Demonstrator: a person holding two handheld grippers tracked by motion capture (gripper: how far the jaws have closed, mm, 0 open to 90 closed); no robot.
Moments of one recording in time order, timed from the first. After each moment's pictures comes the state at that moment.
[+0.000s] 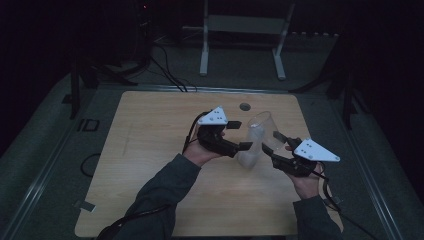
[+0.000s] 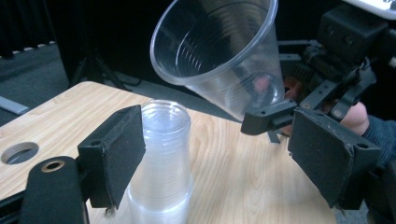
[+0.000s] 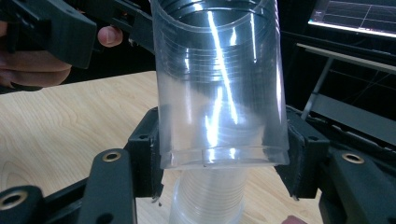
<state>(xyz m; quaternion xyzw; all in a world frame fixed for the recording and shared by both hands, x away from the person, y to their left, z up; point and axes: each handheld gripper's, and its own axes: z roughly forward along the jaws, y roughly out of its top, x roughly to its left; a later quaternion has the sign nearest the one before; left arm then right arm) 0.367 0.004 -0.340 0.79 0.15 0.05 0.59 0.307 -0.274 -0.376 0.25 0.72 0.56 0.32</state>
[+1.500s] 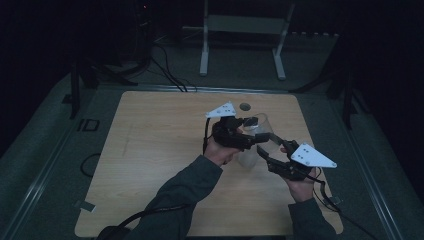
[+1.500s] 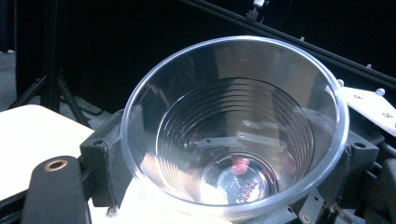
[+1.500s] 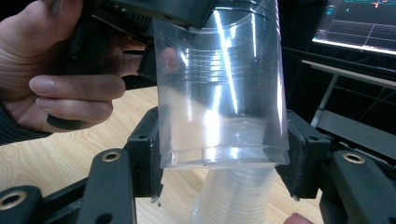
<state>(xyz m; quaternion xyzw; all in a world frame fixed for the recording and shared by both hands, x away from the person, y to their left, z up) 0.378 -0.029 -0.344 0.71 0.19 -0.04 0.68 0.298 -0.262 -0.380 0.23 0.71 0.59 0.32</state>
